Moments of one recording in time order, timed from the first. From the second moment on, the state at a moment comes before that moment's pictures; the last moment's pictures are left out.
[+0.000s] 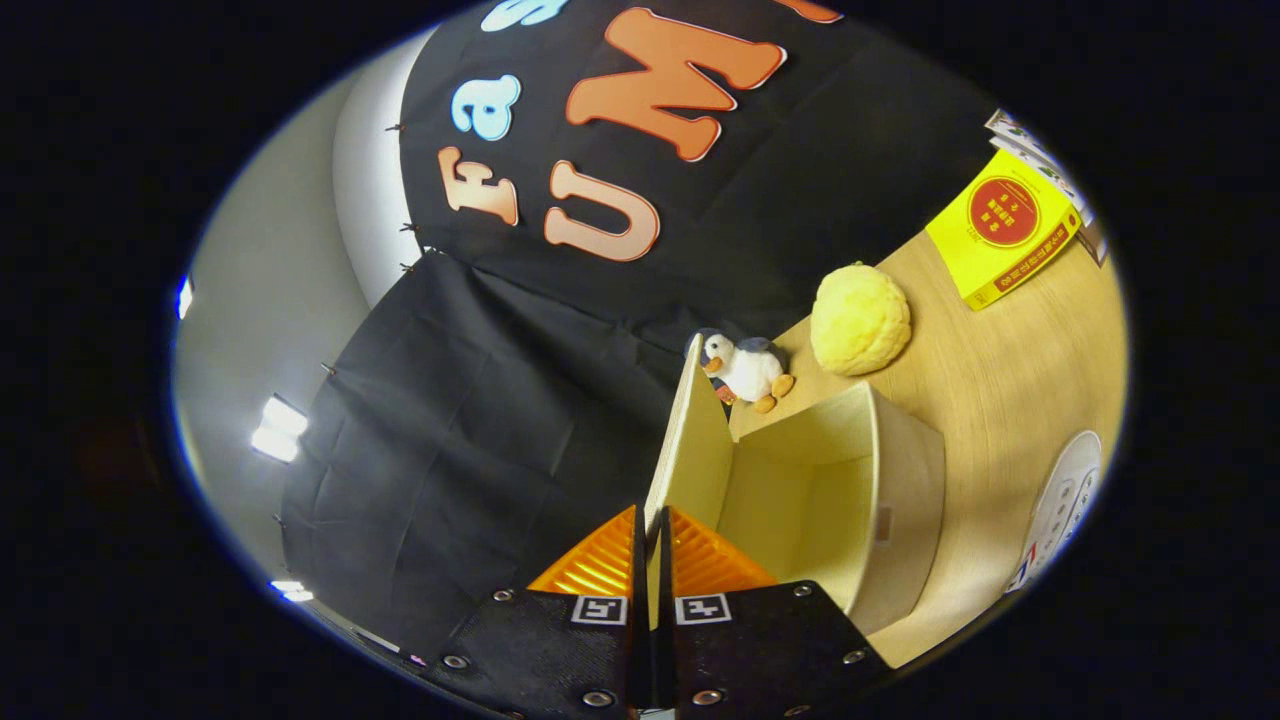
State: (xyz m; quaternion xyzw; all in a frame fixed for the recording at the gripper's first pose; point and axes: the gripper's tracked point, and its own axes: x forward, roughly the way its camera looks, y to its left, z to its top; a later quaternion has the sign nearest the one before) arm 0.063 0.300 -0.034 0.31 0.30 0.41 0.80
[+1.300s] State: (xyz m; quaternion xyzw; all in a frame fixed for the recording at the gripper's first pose) arm 0.054 0.448 -0.069 0.12 0.30 0.38 0.87
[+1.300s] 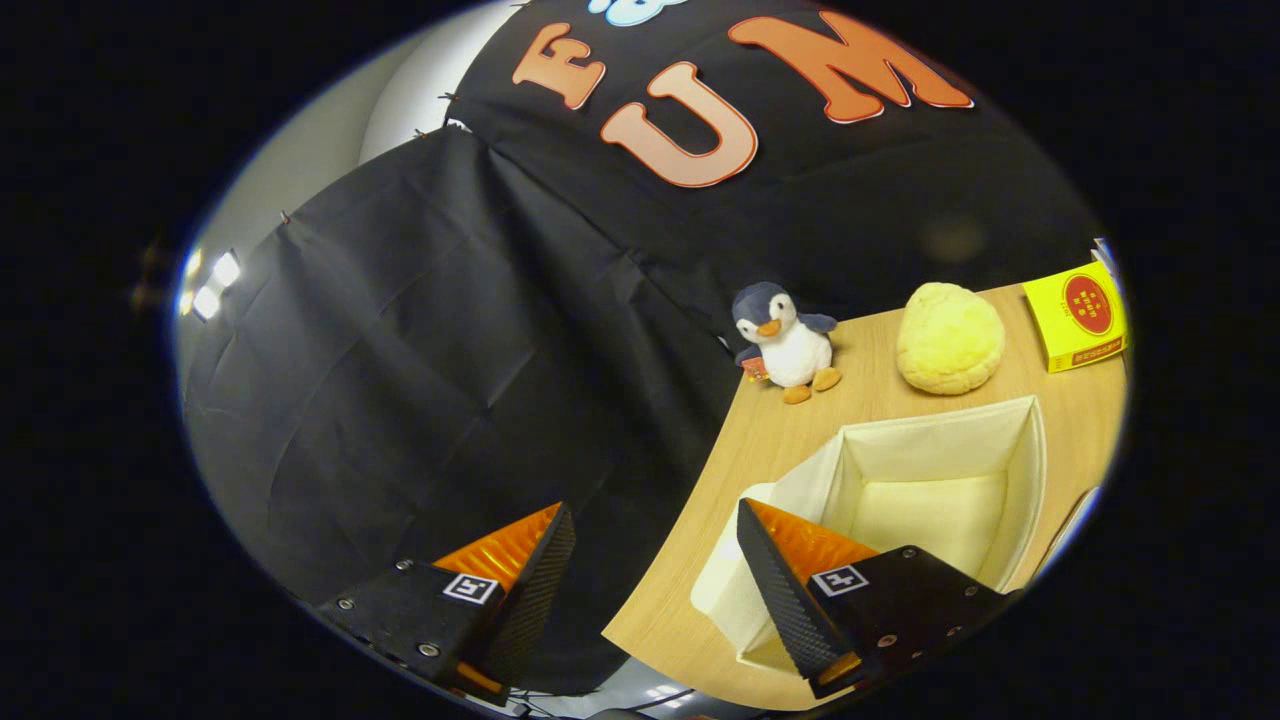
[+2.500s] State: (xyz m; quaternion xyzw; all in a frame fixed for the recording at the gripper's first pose) arm 0.103 0.082 -0.138 0.09 0.29 0.08 0.95
